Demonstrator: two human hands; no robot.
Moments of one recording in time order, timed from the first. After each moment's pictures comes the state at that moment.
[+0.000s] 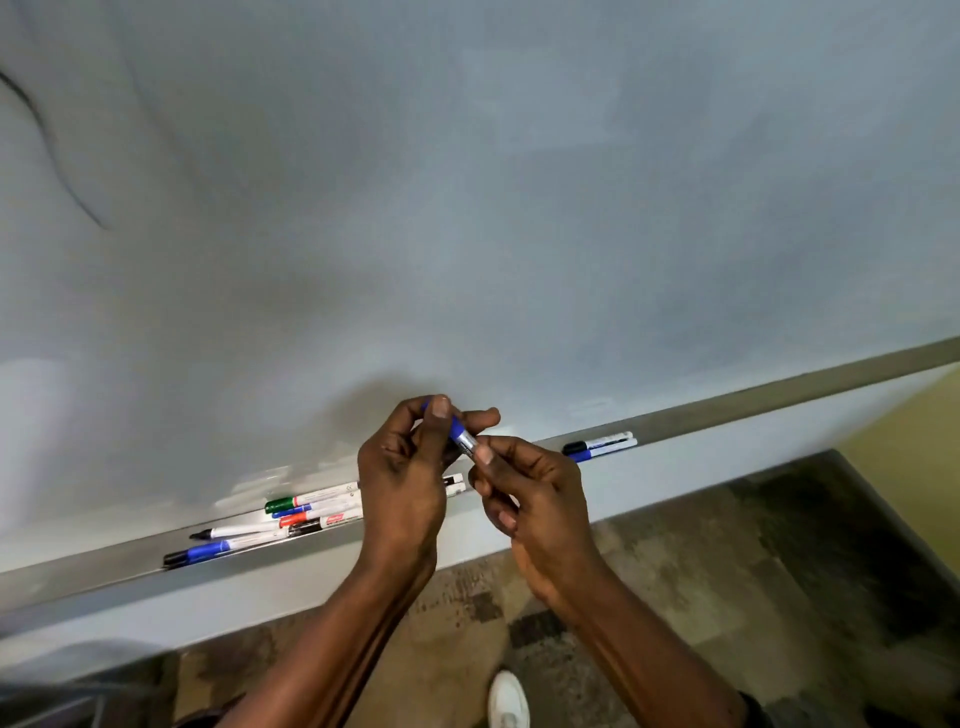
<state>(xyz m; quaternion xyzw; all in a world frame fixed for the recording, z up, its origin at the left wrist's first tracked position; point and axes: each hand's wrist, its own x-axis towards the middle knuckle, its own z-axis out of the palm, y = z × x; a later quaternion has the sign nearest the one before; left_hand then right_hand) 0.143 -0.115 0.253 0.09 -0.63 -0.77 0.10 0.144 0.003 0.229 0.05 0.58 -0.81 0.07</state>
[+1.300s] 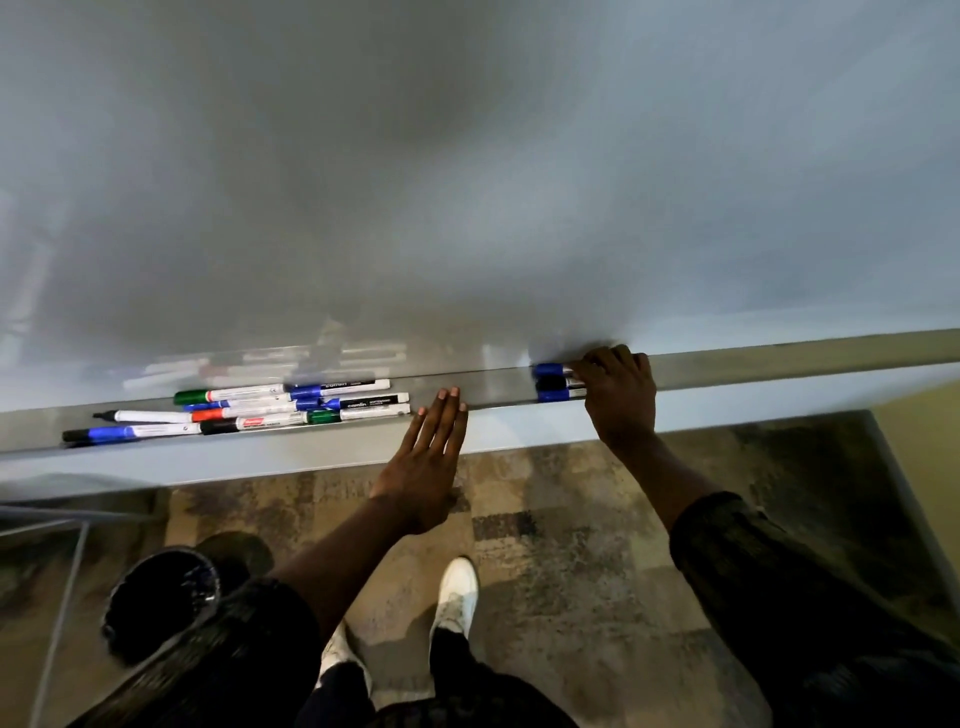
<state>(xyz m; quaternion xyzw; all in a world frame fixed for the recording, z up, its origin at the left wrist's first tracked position) 0.082 -0.061 -0.033 -0.15 -0.97 -0.04 -0.19 -0.056 0.228 -0.018 -0.20 0.96 -0.06 -0.19</state>
